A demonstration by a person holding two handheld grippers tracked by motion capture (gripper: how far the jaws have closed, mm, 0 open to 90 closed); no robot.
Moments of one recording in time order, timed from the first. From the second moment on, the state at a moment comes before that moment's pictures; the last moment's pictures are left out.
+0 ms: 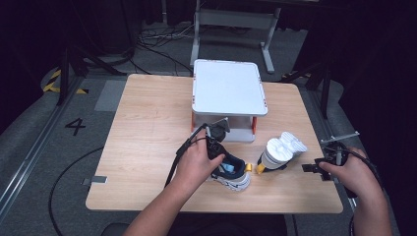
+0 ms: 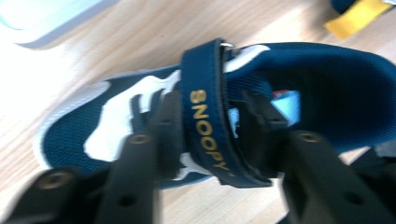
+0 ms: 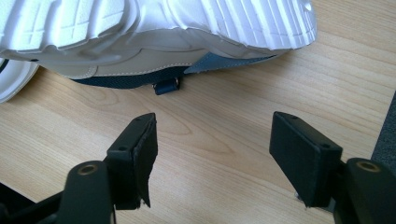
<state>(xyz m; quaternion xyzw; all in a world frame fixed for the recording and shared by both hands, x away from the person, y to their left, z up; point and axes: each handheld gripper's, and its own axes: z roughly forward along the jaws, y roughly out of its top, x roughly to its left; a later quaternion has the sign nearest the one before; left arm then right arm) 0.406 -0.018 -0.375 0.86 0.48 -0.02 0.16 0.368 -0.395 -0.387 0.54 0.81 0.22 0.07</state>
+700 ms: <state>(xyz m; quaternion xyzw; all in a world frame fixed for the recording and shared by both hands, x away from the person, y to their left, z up) 0.399 -0.007 -0.349 0.88 0.45 0.00 0.17 0.366 -0.395 -0.384 0.53 0.81 0.22 0.08</state>
